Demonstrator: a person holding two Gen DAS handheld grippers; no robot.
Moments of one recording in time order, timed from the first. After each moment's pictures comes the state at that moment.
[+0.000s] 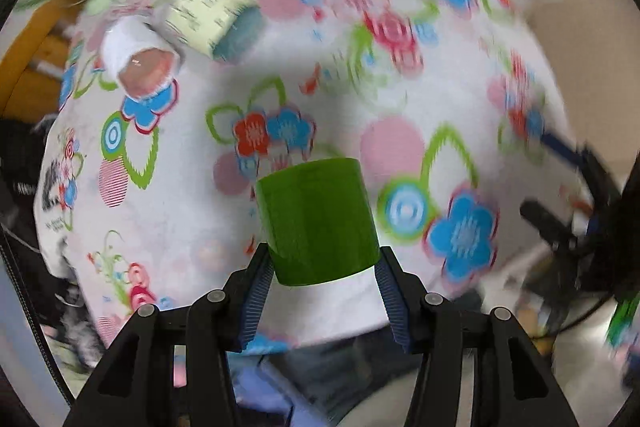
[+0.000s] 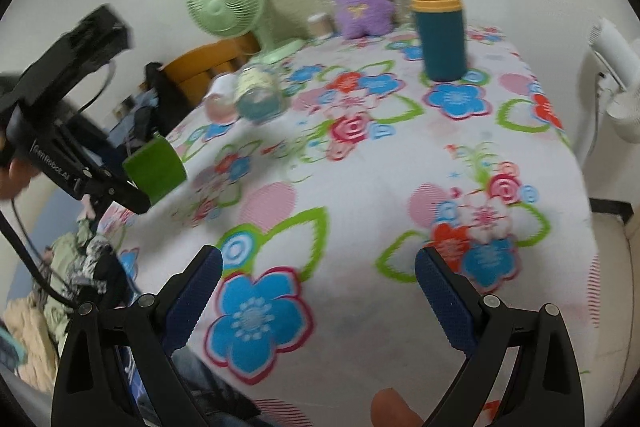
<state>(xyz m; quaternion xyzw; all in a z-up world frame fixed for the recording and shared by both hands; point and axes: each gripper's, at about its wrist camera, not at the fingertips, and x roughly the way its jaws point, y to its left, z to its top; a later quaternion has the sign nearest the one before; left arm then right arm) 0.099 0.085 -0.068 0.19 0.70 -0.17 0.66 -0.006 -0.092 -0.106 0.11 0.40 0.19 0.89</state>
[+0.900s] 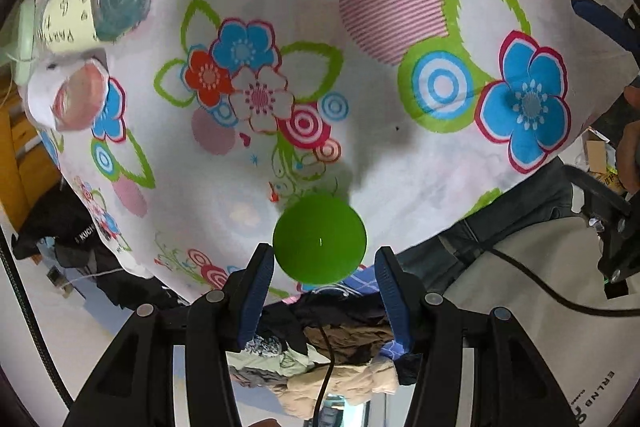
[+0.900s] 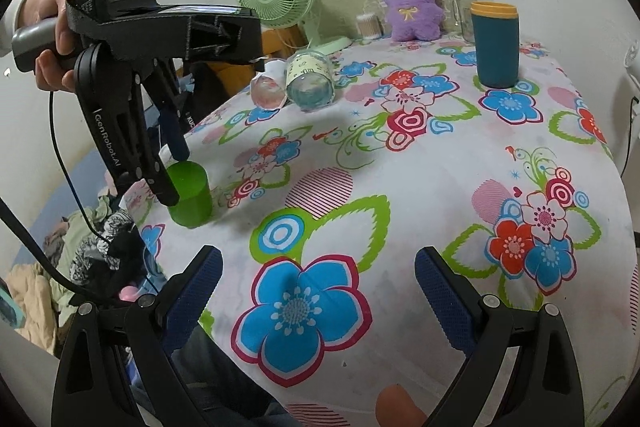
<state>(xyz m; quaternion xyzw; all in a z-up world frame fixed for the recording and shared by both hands) 0.104 0.044 -0.124 0.42 0.78 -0.15 0.44 -0.015 -0.066 -0.117 0.09 0.38 0.25 0.89</state>
